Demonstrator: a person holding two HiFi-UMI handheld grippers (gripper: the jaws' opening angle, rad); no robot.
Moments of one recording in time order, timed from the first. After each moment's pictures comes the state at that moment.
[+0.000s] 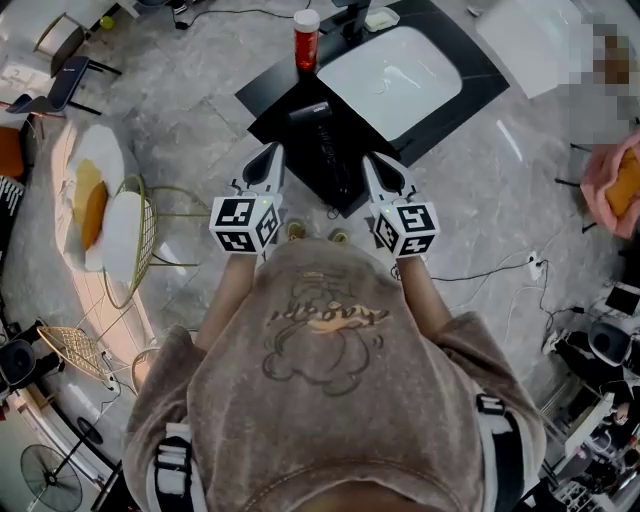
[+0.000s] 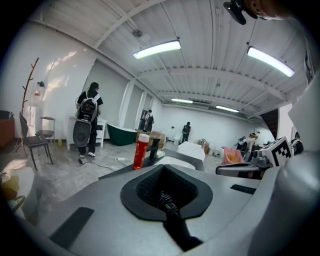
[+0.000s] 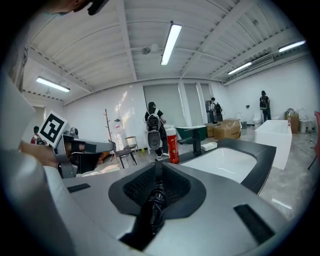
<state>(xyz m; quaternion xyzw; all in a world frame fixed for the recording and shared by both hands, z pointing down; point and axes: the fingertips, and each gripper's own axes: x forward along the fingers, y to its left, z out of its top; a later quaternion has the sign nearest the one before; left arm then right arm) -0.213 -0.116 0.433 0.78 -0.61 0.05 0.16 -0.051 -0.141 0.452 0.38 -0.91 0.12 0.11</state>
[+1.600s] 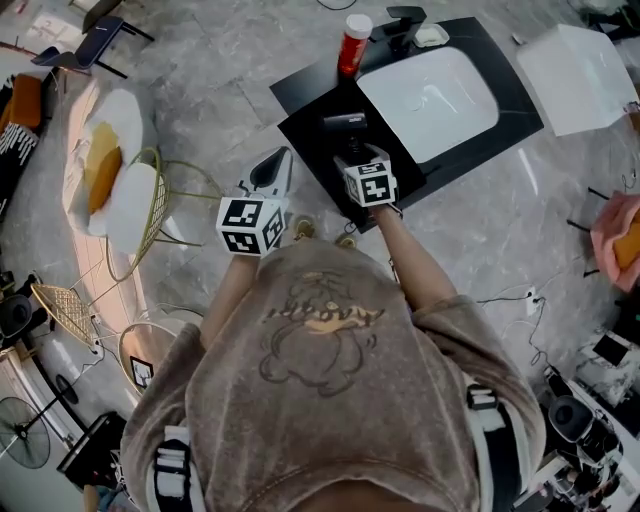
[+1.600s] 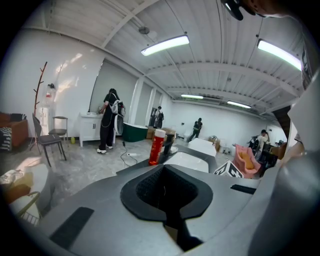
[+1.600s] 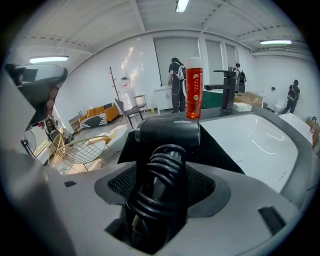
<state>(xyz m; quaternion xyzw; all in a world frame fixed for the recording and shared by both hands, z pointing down) -0.262 -0.119 0.454 0.73 -0.65 0.07 0.18 -0.163 -0.206 0.628 0.28 -0.89 0.16 0.33</state>
